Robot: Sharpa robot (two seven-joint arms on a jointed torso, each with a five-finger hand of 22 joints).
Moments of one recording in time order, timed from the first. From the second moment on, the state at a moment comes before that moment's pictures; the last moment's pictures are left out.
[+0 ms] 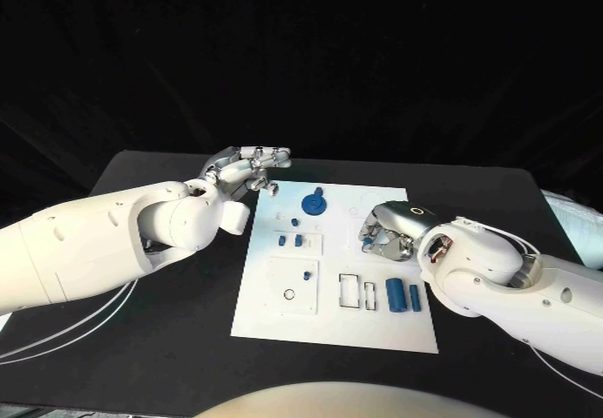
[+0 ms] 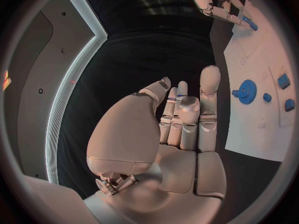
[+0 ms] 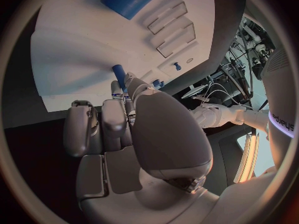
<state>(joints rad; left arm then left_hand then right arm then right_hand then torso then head) 1.20 -0.87 -0.03 1.57 0.08 -0.30 0.31 1.38 -0.09 0.35 0.04 0.11 1.01 0.18 0.11 0.07 1.12 0.10 0.20 0.13 1.33 0.02 1.21 0.82 0.15 1.34 0.11 0.60 1.02 0.90 -0.87 0.20 1.76 -1.77 -0.17 -0.39 1.55 -0.06 0.33 0.14 0.07 1.19 0.11 0.10 0.08 1.22 0.08 0.12 0.07 1.47 -0.03 1.19 0.93 0.08 1.41 0.08 1.35 1.21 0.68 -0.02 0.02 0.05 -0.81</state>
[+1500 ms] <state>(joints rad) 1.20 -0.84 -0.03 1.55 0.04 -0.29 0.31 1.39 -0.10 0.35 0.03 0.11 1.01 0.18 0.11 0.07 1.12 0.10 0.21 0.13 1.32 0.02 1.21 0.81 0.15 1.34 0.11 0.60 1.01 0.82 -0.66 0.15 1.80 -1.69 -0.22 -0.27 1.49 -0.13 0.47 0.06 0.11 1.18 0.12 0.07 0.11 1.22 0.09 0.06 0.07 1.47 -0.03 1.19 0.92 0.08 1.41 0.08 1.35 1.20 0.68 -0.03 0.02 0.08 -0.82</state>
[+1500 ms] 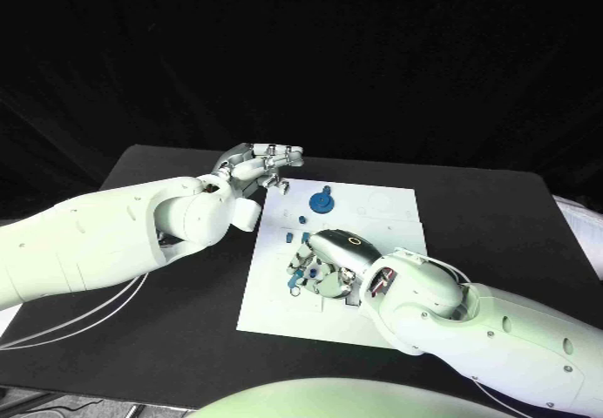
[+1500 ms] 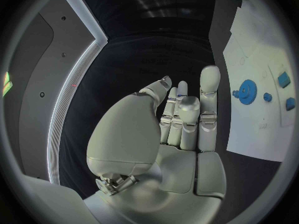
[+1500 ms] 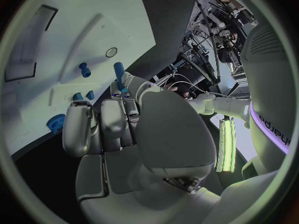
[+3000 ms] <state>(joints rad) 1.19 -0.84 -0.03 1.54 0.04 -0.29 0.31 1.39 -0.10 0.35 0.03 0.11 1.01 0.19 0.11 0.07 1.12 0.10 0.21 0.13 1.32 0.02 1.21 0.81 0.15 1.34 0.11 0.60 1.01 0.82 -0.62 0.13 1.78 -1.82 -0.12 -0.34 1.46 -0.13 0.47 0.06 0.12 1.18 0.13 0.07 0.11 1.22 0.09 0.06 0.07 1.47 -0.02 1.19 0.92 0.08 1.41 0.08 1.35 1.20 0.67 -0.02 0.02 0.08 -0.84</state>
